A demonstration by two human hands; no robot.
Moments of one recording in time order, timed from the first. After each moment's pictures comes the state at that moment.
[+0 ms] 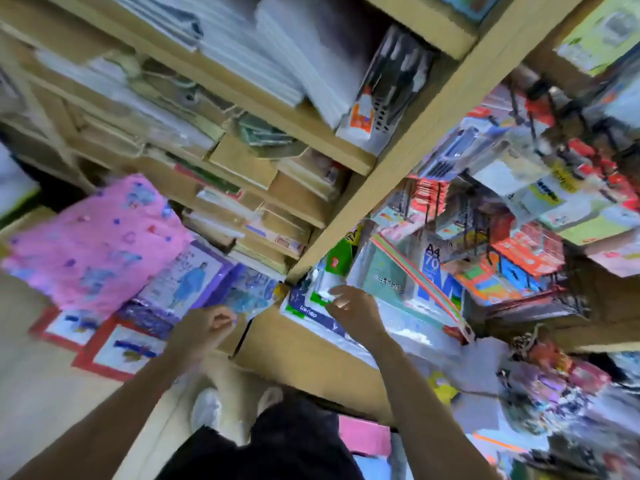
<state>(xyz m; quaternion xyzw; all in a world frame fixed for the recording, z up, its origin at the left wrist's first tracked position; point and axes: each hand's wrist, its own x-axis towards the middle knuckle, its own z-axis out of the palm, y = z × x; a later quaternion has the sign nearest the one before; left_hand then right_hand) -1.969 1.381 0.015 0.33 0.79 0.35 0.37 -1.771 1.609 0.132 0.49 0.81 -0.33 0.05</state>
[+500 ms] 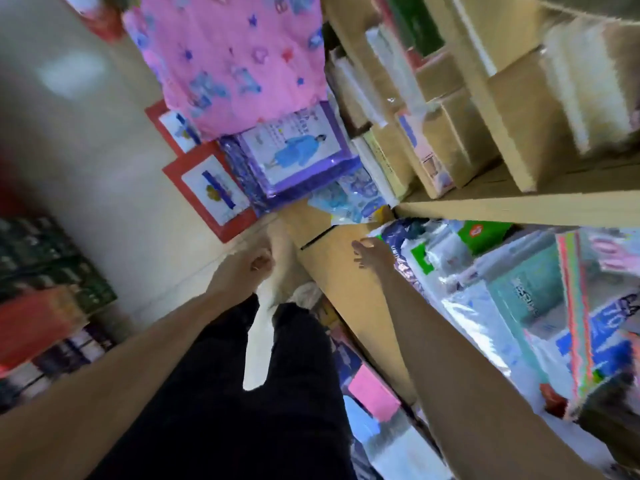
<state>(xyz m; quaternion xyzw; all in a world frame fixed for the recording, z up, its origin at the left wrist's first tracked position) -1.903 1.326 -0.105 0.00 0.83 0.35 0.43 -1.858 1.624 -0.175 0.52 0.67 -0.45 0.29</state>
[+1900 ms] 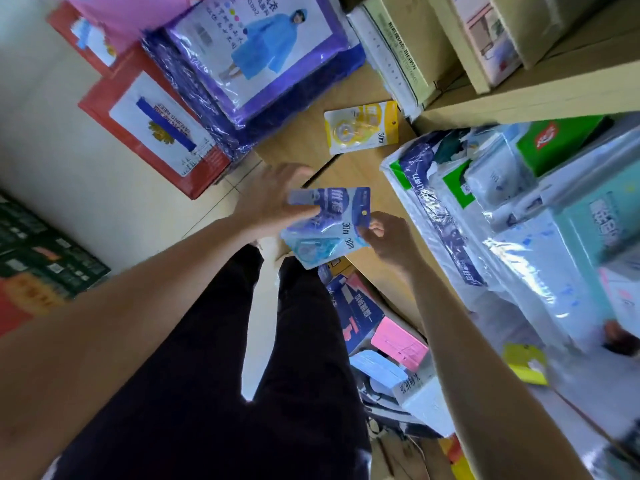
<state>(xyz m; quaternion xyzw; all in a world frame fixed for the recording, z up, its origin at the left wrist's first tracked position) -1.925 1.404 -0.219 0.19 0.82 0.30 0.45 -1.771 1.621 -0.223 0.33 0.77 -0.46 0.30</state>
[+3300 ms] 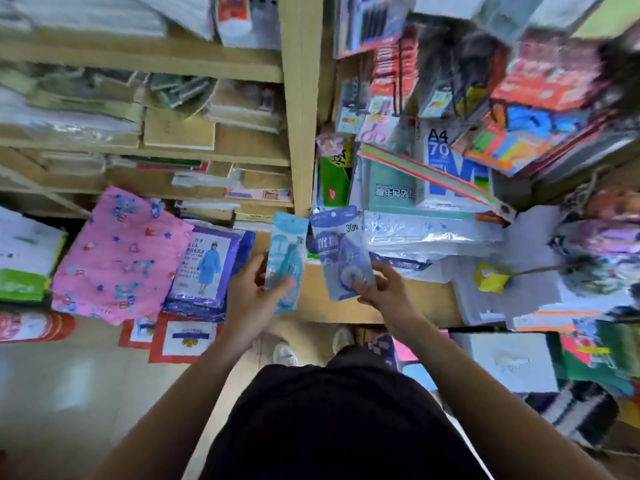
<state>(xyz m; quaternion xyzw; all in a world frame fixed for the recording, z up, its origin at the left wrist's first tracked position) -1.860 1.450 0.110 0.28 0.76 0.45 0.38 -1.644 1.572 0.068 0.52 0.46 -0.69 -0.18</state>
